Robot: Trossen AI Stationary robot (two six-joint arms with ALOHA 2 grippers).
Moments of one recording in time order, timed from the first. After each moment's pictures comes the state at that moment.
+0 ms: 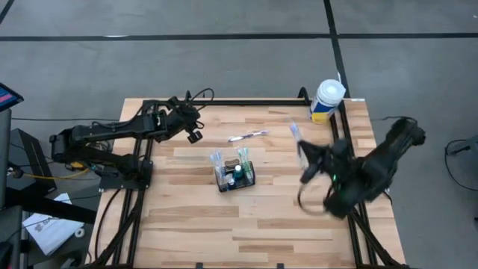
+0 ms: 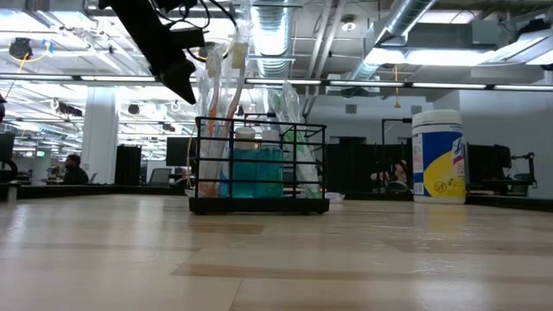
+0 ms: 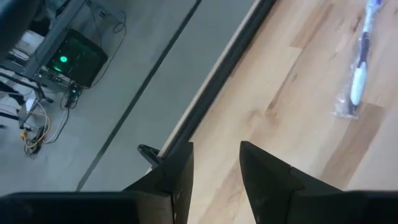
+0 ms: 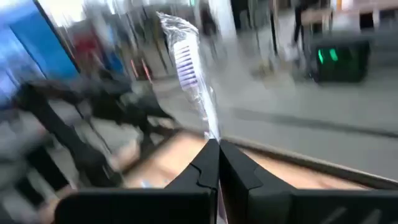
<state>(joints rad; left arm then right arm) 0.31 1.15 0.90 -0.55 -0.65 0.12 0.72 1.38 1.57 -1.40 1.42 1.50</state>
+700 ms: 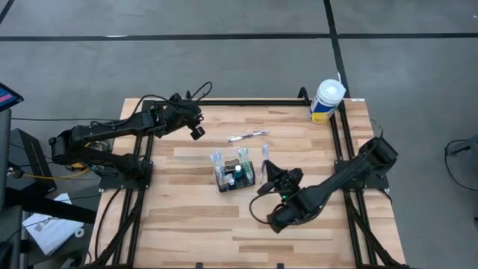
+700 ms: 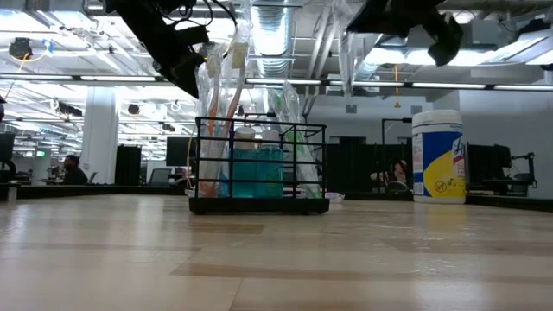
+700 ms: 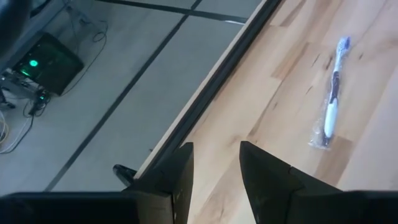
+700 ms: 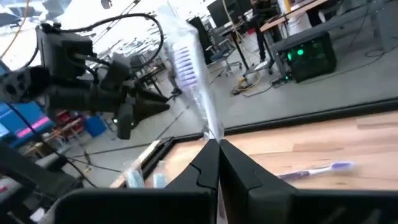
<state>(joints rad) 0.38 1.15 0.90 -0.44 -0.50 0.12 0.56 1.77 1.24 -0.77 1.57 1.84</state>
